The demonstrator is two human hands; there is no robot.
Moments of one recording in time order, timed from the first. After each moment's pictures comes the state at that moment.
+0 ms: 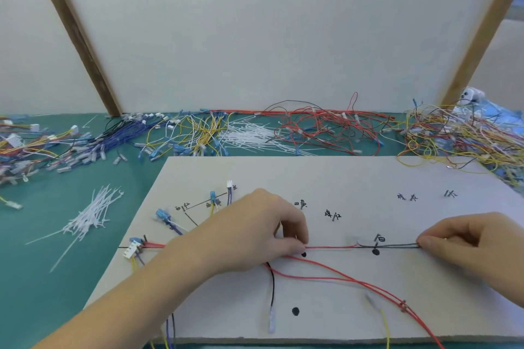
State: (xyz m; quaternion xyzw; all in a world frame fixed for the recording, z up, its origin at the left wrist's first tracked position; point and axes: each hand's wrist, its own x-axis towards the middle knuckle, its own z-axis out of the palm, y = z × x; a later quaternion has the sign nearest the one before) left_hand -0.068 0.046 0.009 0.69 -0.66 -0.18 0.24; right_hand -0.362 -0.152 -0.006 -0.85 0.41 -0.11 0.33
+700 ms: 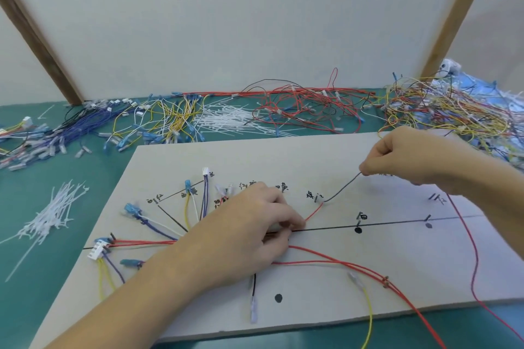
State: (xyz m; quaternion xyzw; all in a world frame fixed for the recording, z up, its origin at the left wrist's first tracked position) left_hand -0.086 0.046 -0.011 0.66 -0.71 -0.10 0.23; right_hand -0.266 -0.183 0.050 -0.85 0.47 -0.02 0.25
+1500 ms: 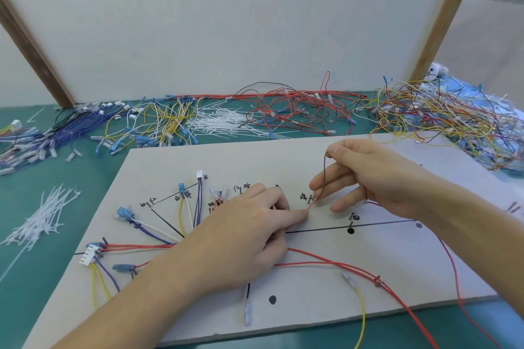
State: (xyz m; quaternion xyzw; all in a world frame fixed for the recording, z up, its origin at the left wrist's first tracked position) left_hand -0.090 0.041 -0.012 0.66 -0.73 -0.05 0.15; right_hand -0.244 -0.149 0.021 -0.69 0.34 -0.10 0.64
